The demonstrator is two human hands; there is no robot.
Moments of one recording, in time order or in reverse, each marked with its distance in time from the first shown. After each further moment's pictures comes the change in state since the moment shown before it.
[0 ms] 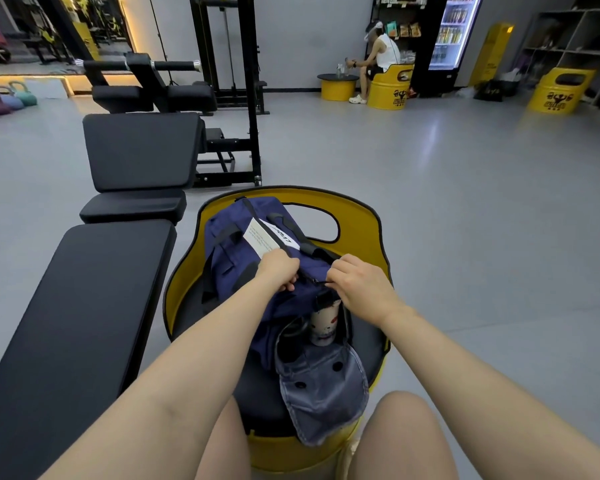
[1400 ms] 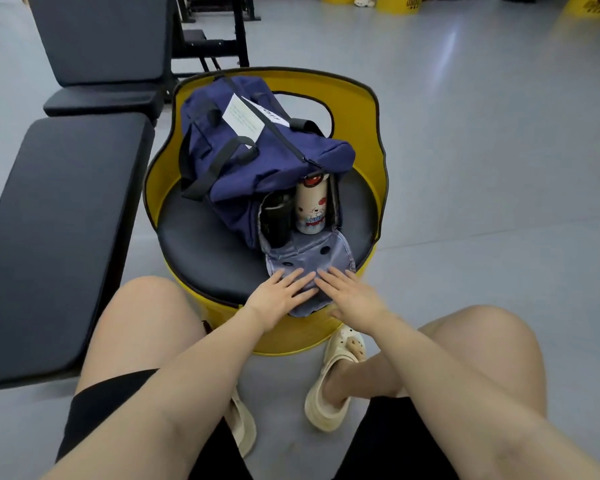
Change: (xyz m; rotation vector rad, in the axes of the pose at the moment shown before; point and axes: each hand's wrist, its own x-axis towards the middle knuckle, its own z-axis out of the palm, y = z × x) left_hand -0.102 -0.205 0.154 1.408 -0.304 0.765; right_hand -0.208 -0.089 0.094 0.114 -0.771 0.188
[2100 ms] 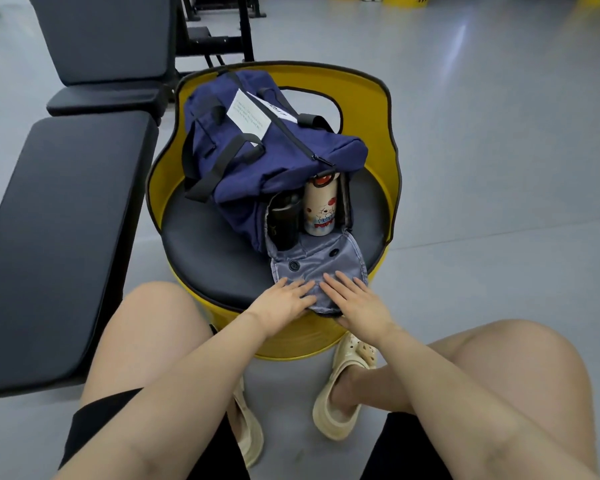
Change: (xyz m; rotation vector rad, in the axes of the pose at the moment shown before) left_hand 0.009 -0.007 0.004 -0.196 0.031 -0.012; right_hand 0.013 0.002 0.037 -0.025 0.108 0.021
